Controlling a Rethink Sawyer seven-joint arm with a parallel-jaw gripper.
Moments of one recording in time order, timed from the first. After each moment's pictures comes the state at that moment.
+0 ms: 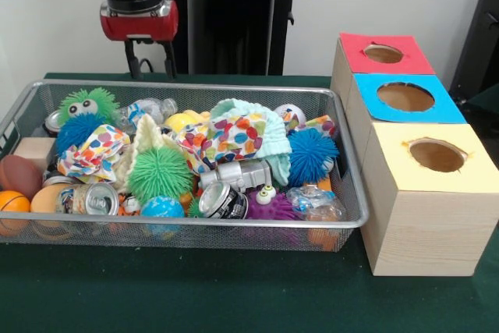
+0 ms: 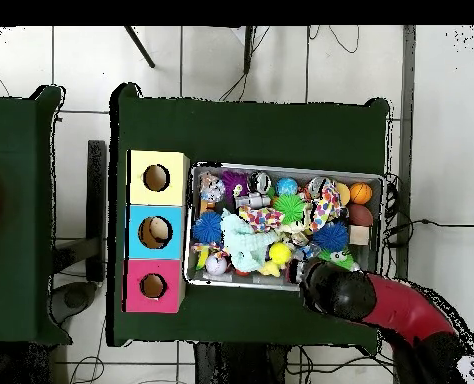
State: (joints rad) arm -0.82 -0.74 0.28 1.97 -0.36 0.46 1.57
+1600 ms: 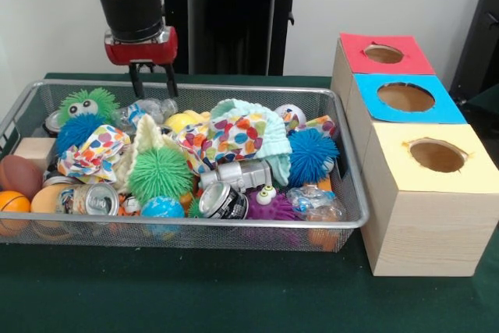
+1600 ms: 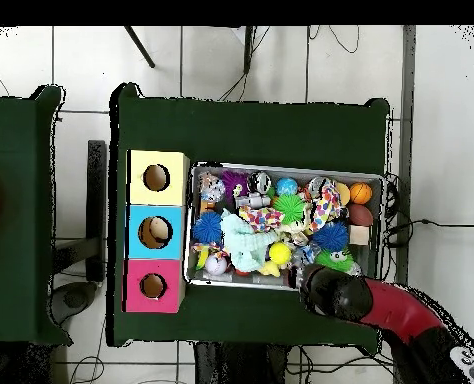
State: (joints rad) arm -0.87 -0.62 0.28 1.94 -0.42 0.42 1.57
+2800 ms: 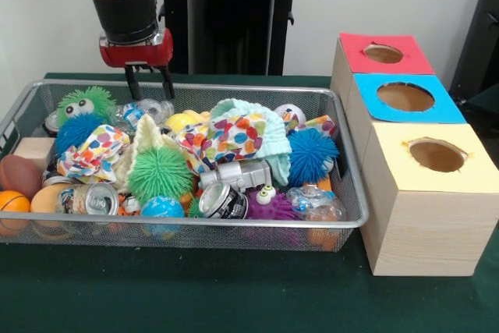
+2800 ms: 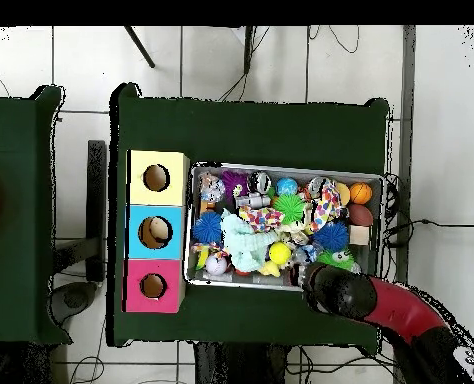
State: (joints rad) arm -0.89 -0.61 0.29 1.93 -0.40 0.42 1.57
